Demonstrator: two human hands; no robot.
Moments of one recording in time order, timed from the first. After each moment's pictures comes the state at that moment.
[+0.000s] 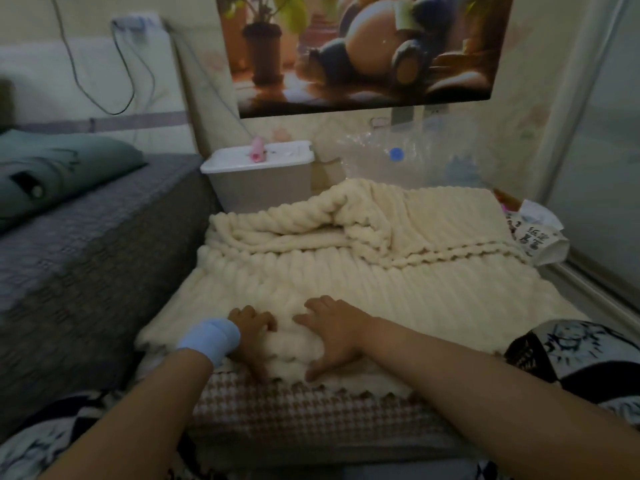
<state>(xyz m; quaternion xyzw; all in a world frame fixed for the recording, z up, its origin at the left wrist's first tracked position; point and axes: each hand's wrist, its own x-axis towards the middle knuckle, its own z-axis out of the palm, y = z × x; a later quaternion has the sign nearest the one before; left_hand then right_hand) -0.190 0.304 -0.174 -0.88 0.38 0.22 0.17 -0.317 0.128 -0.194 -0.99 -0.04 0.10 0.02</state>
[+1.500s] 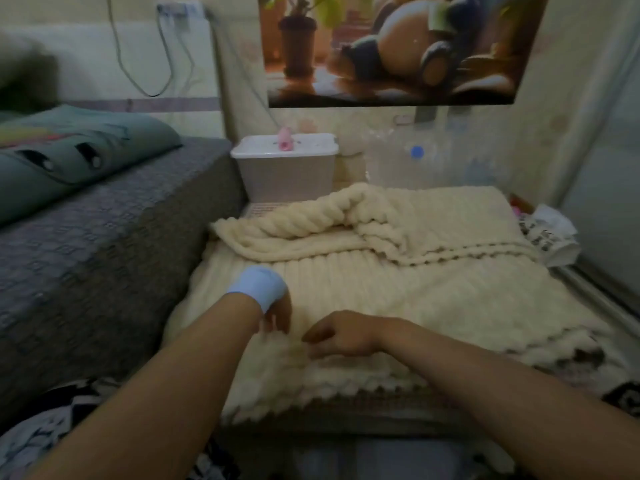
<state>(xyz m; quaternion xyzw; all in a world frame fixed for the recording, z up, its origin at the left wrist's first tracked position) -0.218 0.314 -0.127 -0.88 0.20 0.39 0.17 -0.347 0.192 -0.176 -0.95 -0.01 0.18 0.26</state>
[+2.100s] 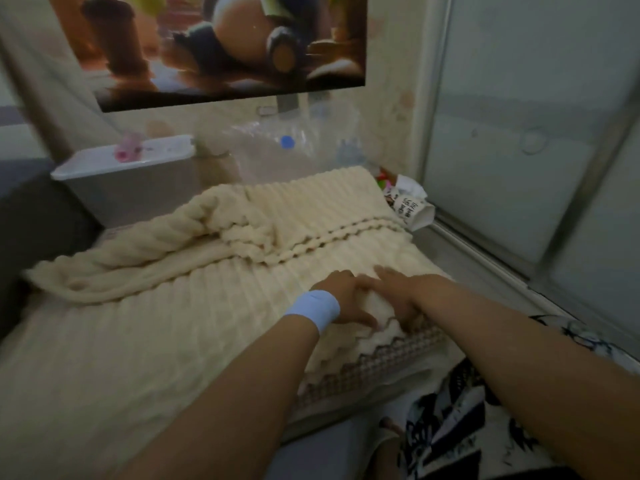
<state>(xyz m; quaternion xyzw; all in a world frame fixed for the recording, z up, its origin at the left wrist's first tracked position) -0.406 0.033 -0.178 -0.78 0.61 0.15 0.02 -0.525 -0.087 -0.190 -0.93 0.25 0.25 0.04</state>
